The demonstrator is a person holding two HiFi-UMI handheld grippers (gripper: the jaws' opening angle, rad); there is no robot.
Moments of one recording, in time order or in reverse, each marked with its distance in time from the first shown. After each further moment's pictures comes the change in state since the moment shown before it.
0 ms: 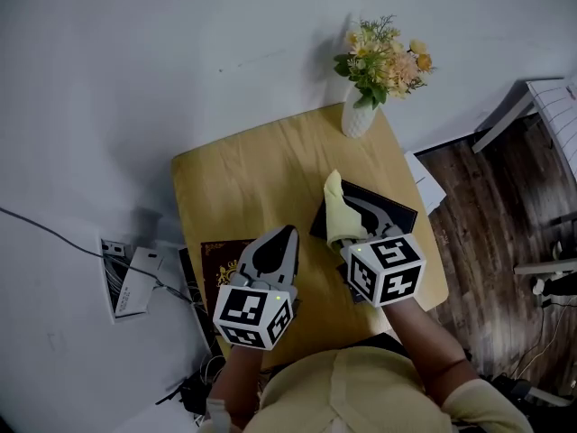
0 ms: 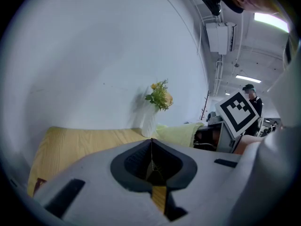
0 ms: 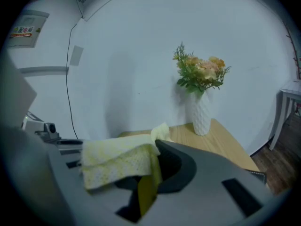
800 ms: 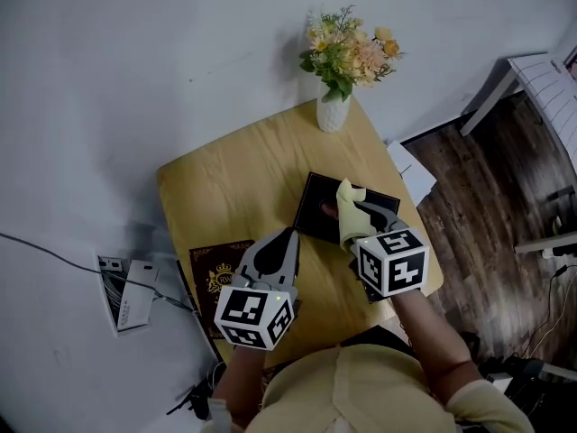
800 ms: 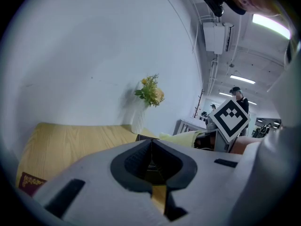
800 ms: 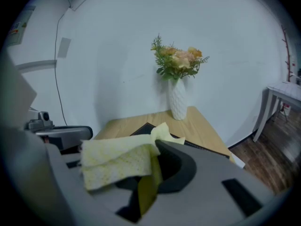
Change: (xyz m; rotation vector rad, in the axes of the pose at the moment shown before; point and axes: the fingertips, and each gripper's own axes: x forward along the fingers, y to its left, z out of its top) left arm 0.014 -0.032 -0.011 0.006 0.035 -0.076; right arm -0.032 -0.055 -0.040 0.038 0.139 -0.115
